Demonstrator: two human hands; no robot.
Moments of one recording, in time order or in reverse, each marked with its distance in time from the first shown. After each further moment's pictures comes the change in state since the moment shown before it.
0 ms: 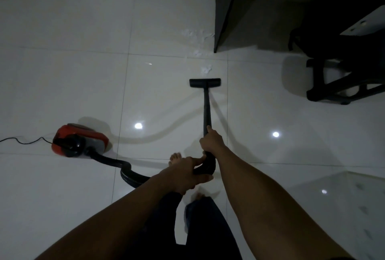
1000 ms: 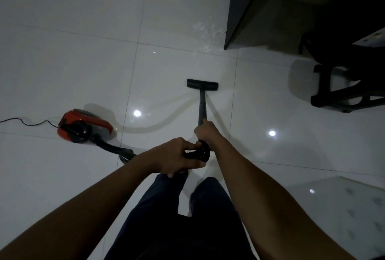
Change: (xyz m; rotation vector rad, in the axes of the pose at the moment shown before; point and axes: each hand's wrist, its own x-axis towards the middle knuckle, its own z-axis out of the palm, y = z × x) left_hand -0.047 -0.007 -0.088 -0.120 -0.058 0.099; right_hand -0.011 -0.072 0.013 0.154 -0.093 0.078
